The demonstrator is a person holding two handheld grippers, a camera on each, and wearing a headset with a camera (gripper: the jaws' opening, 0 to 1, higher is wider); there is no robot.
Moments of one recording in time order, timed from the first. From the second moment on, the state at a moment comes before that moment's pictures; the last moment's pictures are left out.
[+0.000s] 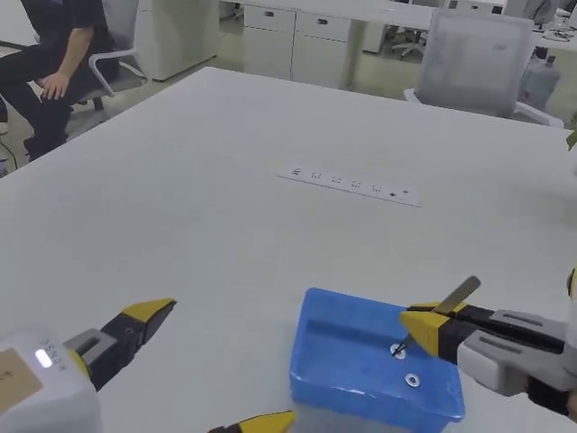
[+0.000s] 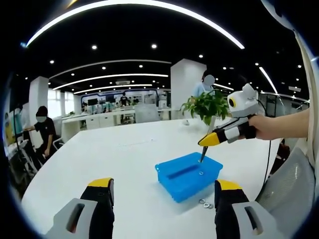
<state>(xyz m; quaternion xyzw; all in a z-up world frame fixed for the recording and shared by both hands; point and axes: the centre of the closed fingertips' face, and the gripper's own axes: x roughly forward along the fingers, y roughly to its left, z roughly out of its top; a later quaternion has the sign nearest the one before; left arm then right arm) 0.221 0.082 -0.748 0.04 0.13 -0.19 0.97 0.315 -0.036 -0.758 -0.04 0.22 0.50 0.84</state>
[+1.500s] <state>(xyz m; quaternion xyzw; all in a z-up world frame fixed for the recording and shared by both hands) 0.222 0.081 -0.749 0.03 0.14 -0.20 0.97 0.342 -0.037 -0.821 -0.03 0.29 0.48 0.83</state>
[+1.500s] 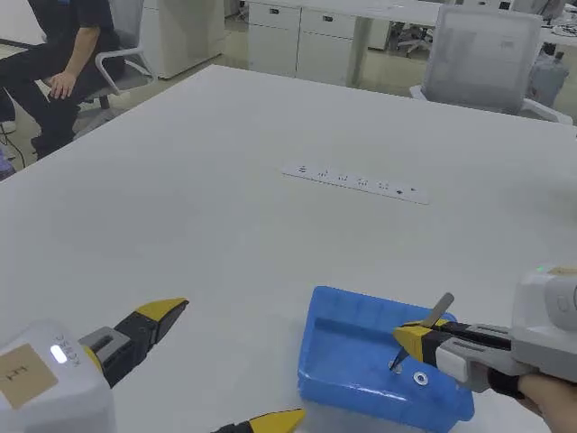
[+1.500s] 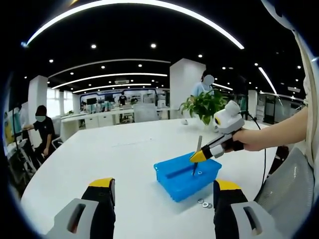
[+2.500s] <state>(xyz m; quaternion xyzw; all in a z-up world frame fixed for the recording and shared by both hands) 0.221 0.079 -0.753 0.04 0.14 -0.20 0.97 0.334 -0.043 -0.818 -0.06 0.27 0.47 0.83</state>
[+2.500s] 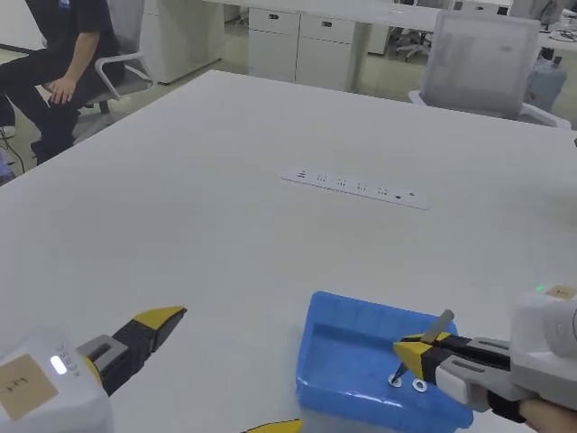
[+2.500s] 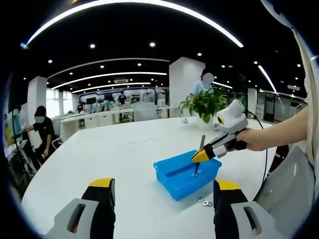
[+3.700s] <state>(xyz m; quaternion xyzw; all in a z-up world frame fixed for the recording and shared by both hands) 0.222 0.079 -0.754 0.04 0.14 -0.20 0.97 0.265 -0.022 -0.774 -0.05 0.24 0.55 0.80</state>
